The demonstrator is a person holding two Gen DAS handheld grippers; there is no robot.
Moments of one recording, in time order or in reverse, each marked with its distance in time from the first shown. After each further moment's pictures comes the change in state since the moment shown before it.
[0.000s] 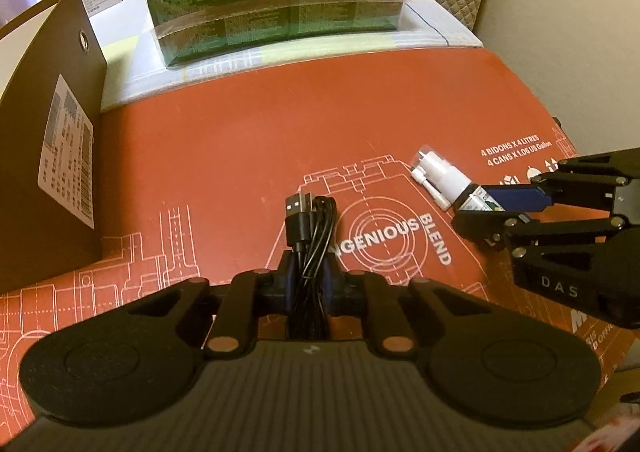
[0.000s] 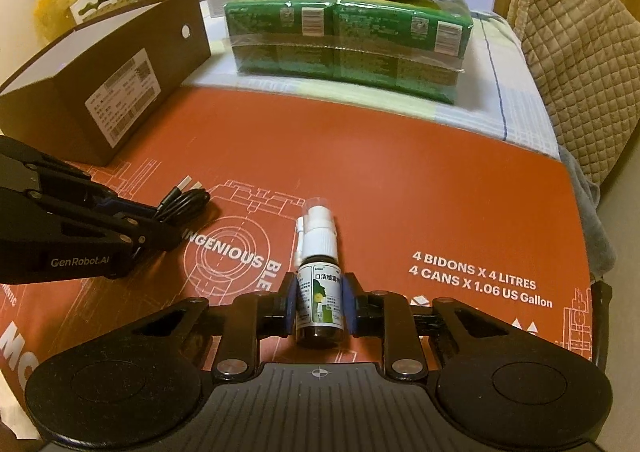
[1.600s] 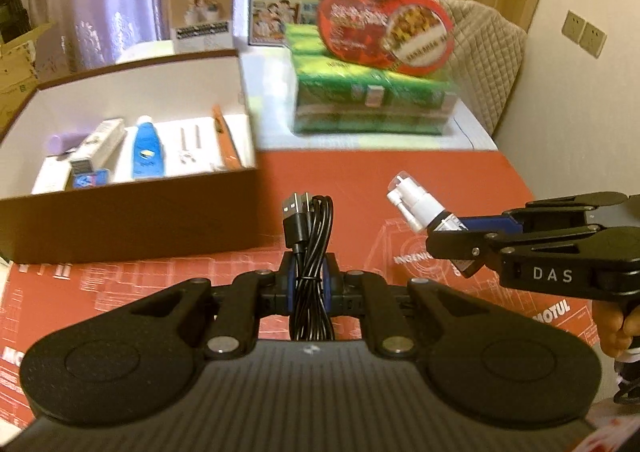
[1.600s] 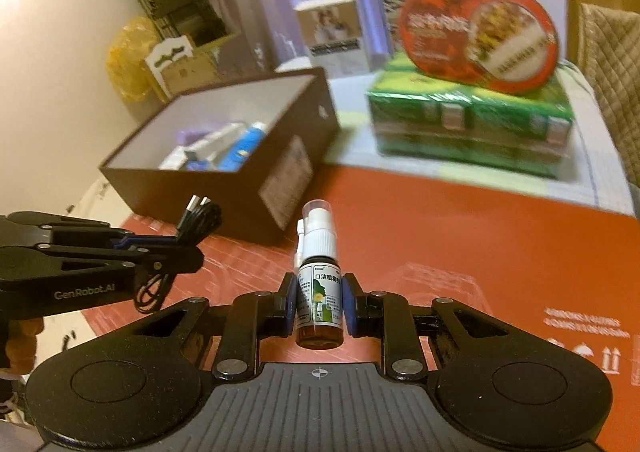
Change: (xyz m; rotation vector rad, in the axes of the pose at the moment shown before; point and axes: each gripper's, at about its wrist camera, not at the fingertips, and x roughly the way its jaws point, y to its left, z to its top) left arm -0.157 0.085 -0.045 -0.177 -0.218 0.046; right arm -0.072 0.103 0.055 0.041 -0.107 0.250
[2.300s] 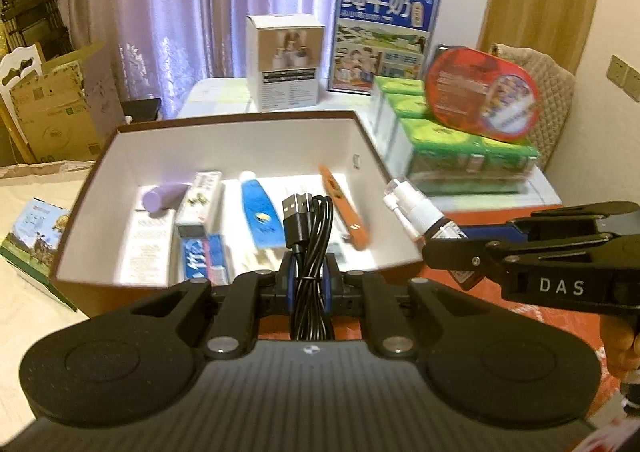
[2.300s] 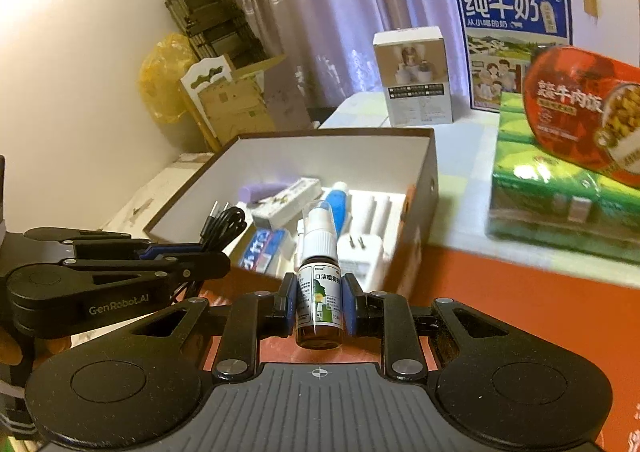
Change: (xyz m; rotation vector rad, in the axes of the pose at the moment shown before) left arm -0.013 0.121 0.058 -0.023 -0.073 0.098; right arm 0.076 0.096 0.086 -0.026 -0.055 0.071
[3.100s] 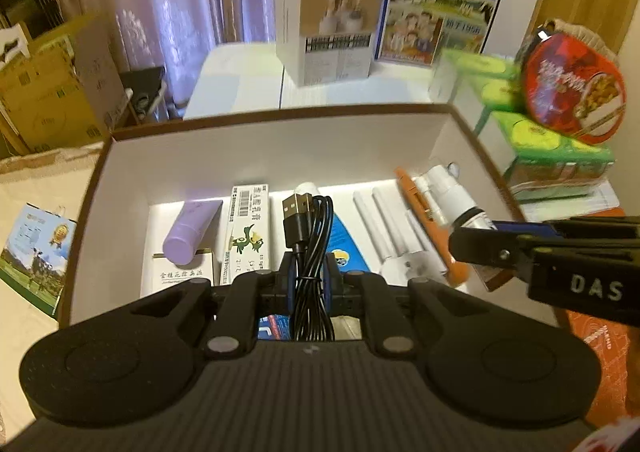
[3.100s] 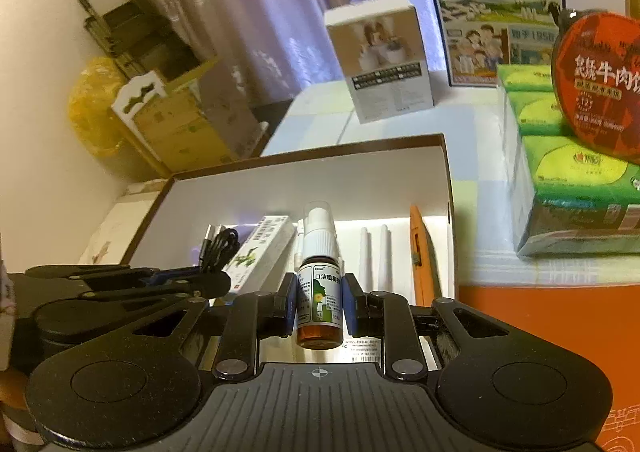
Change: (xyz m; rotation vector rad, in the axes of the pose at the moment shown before) left arm 0.120 0.077 0.062 0.021 0.157 0.005; right arm 0.110 -0.004 0.064 0.206 0.037 -0.125
